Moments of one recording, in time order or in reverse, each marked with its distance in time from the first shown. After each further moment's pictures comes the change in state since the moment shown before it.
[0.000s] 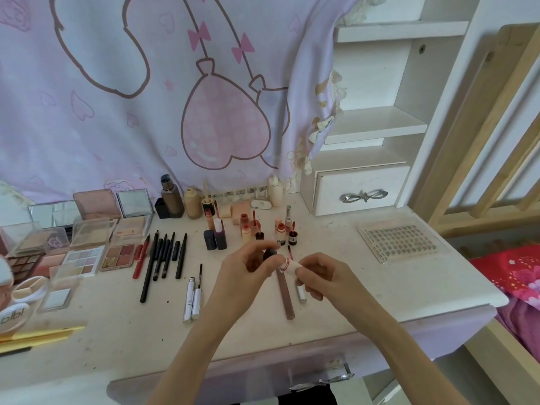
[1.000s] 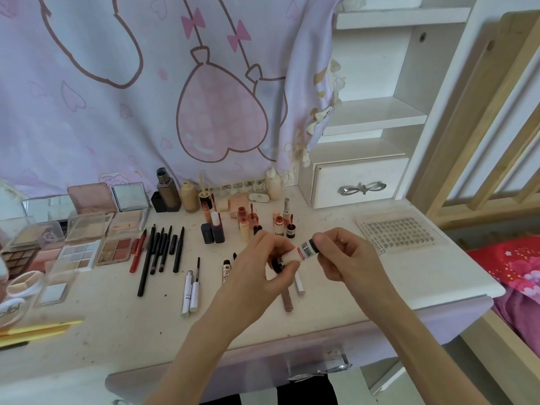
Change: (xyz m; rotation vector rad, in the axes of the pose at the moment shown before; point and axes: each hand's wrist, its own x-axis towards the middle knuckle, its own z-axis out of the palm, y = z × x) left_hand -0.010 0.013 0.008 0.256 -0.096 0.197; right_hand -0.010 -0.025 -0.009 0.182 0.182 -0.150
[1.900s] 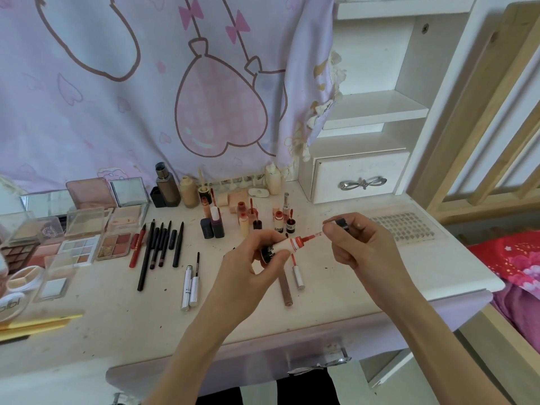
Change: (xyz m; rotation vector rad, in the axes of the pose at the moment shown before) left_hand -0.007 0.001 -0.004 -0.162 0.076 -0.127; right_hand -0.001 -0.010 -0.009 0.080 0.060 -0.042
